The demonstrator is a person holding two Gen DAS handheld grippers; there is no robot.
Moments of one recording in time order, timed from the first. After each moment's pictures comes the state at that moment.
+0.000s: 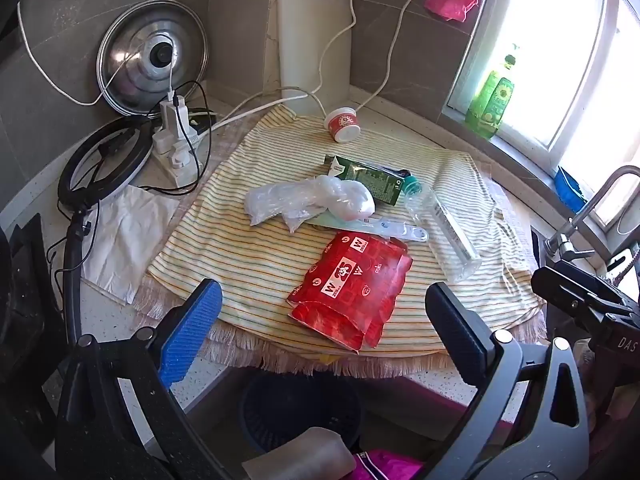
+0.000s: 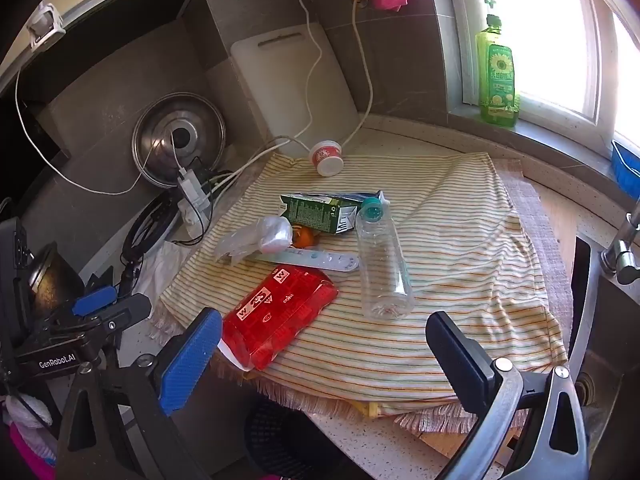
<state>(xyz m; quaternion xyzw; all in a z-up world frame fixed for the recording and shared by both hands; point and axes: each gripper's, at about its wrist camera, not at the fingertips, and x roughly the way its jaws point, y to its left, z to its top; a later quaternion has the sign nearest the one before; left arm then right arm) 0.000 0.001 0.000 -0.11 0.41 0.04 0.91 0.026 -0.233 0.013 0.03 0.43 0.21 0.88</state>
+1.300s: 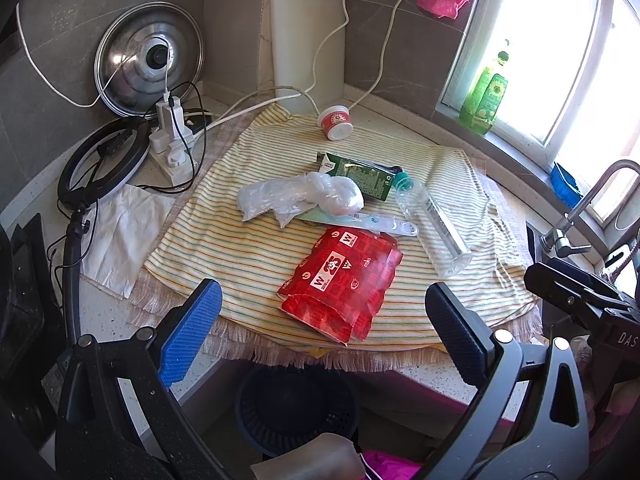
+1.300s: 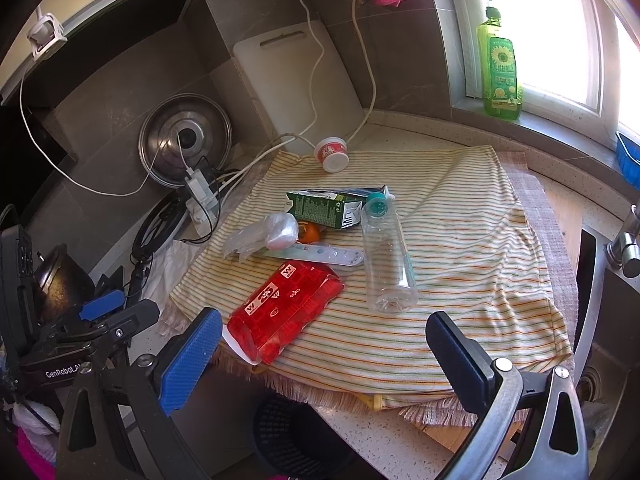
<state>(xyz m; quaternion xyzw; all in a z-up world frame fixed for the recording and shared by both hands) -0.007 -0.012 0.006 -0.11 0.41 0.04 0.91 0.023 -0.239 0.016 0.05 0.43 0.22 0.87</state>
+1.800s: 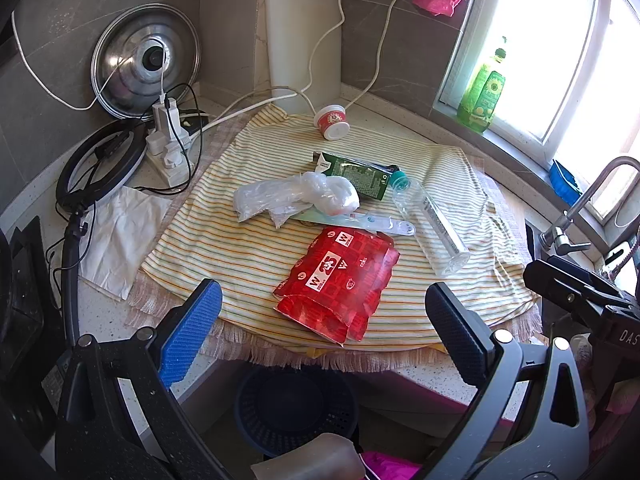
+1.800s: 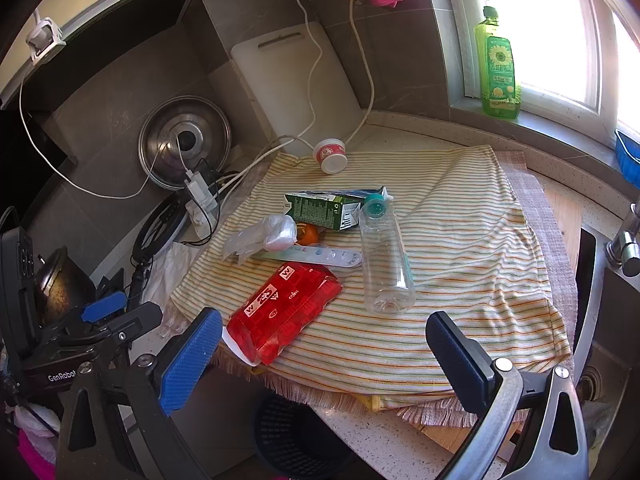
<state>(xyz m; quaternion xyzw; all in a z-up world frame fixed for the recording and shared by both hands) -0.006 -0.013 0.006 -0.11 0.41 0.04 0.91 0.024 -0.241 0.018 0.05 0.43 0.22 0.87</state>
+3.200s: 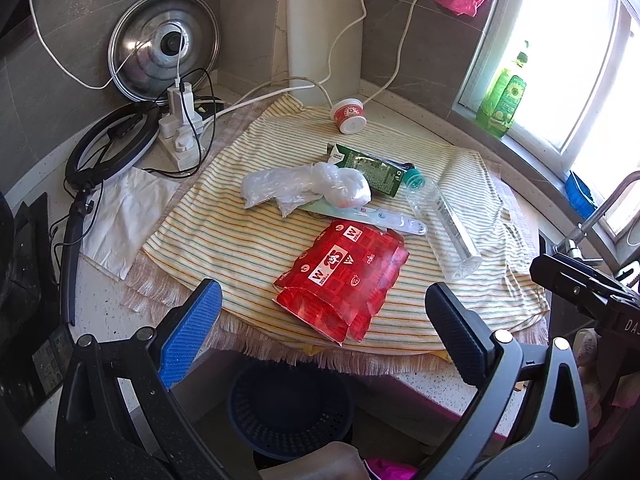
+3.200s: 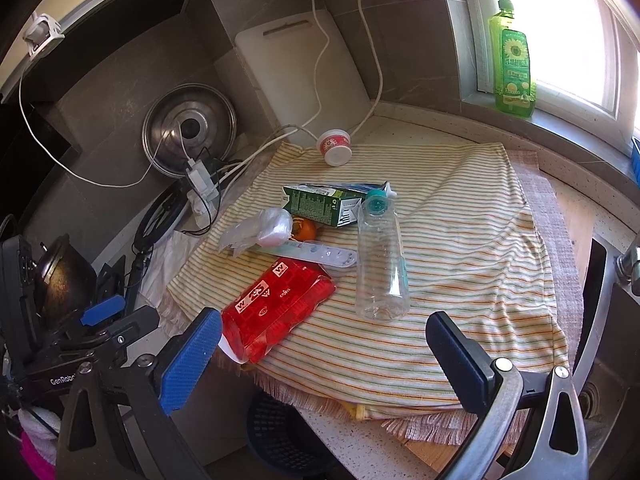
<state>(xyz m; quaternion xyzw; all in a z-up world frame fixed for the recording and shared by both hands) -0.004 -0.019 -0.010 -0.13 0.42 0.08 0.90 0.050 -0.251 0.006 0.03 0.45 0.25 0.86</state>
